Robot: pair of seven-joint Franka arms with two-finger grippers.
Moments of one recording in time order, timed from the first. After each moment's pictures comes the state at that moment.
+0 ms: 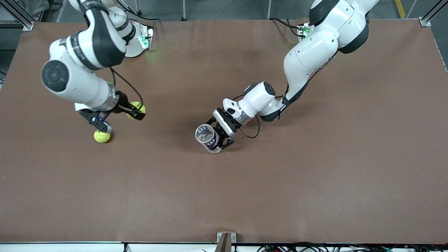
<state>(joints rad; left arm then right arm) -0.32 1.01 -0.57 -1.73 0.12 3.56 0.38 0.36 0.12 -0.03 -1.85 0.19 1.86 0.94</state>
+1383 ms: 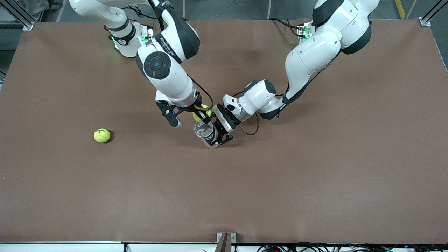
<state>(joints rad) -0.29 1.02 -0.59 -1.75 0.16 3.56 0.38 0.66 0.39 -0.04 -1.60 0.23 2.07 1.46</state>
